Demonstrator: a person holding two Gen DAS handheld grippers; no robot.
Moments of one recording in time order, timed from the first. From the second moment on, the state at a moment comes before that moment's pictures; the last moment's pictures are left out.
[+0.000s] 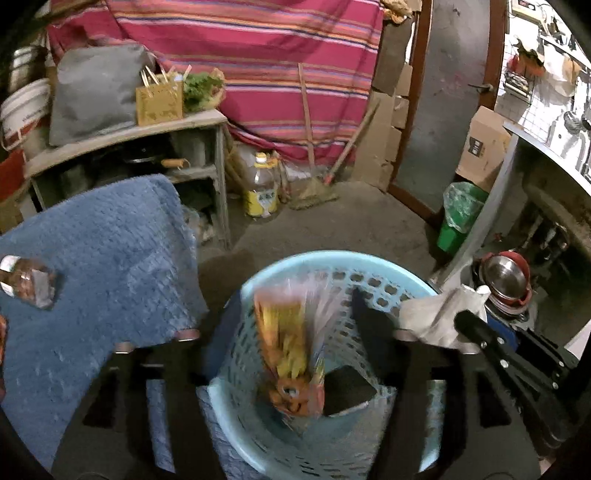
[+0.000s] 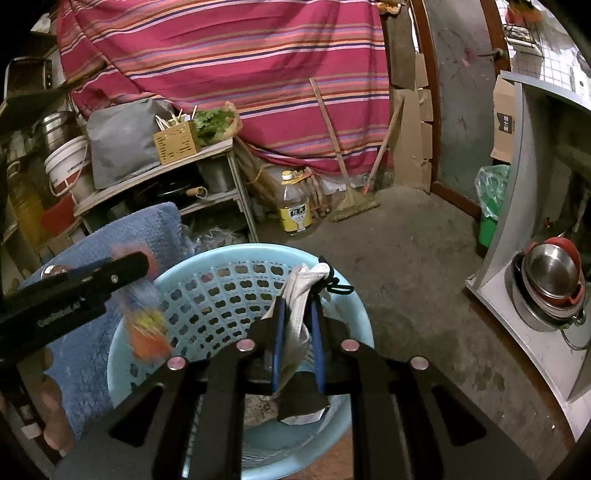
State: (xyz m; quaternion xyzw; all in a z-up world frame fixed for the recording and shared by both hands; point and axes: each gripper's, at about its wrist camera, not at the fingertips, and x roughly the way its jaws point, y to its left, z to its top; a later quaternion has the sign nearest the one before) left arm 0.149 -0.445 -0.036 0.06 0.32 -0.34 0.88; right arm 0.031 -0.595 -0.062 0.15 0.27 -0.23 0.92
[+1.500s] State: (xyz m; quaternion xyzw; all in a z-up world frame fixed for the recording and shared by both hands) left arm 0.171 -0.109 -0.018 0.06 0.26 -0.11 0.96; right arm 0.141 -0.367 -0.037 0.02 0.29 -0.12 0.95
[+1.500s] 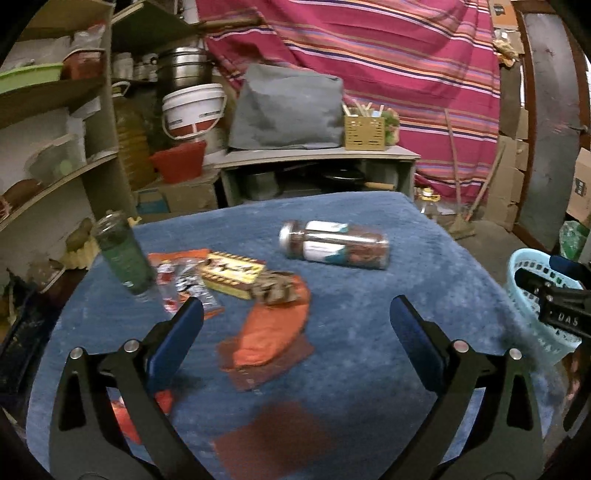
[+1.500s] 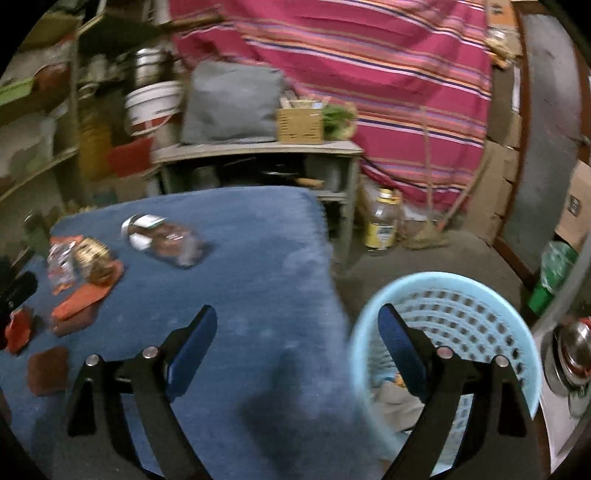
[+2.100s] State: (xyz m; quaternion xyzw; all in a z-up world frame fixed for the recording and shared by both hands) left arm 0.200 -0.018 -0.042 0.02 0.29 -0.06 0.95; right arm 0.174 -0.274 -0.044 -0.02 0.30 -0.07 0.95
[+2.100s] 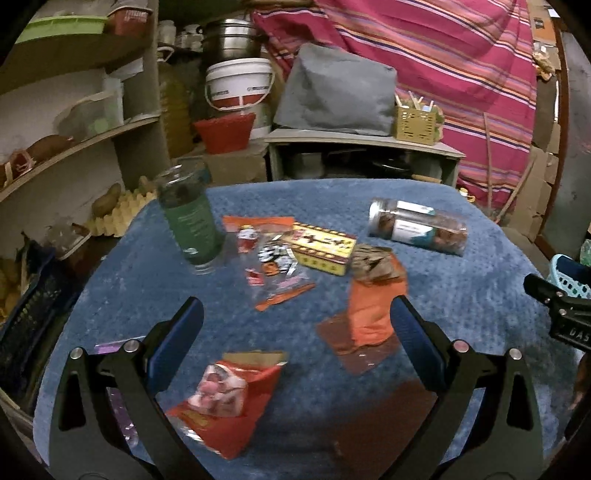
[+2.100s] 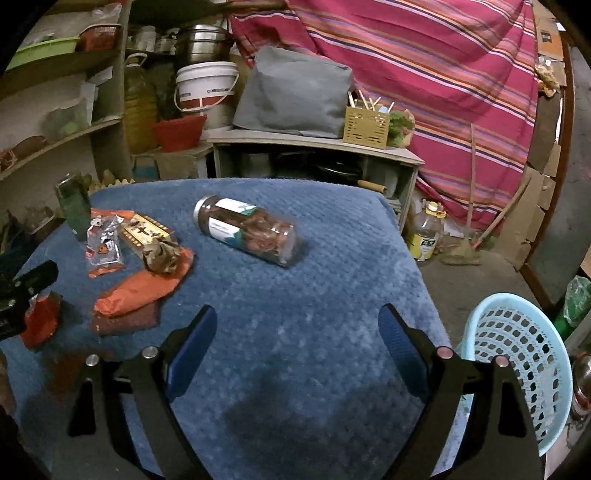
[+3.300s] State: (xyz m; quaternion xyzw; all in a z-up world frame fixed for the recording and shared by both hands) left arm 0.212 0.023 -0.103 0.02 0.38 -0.09 0.92; right arm 0.199 -0.252 -0.065 0.00 0.34 -0.09 0.94
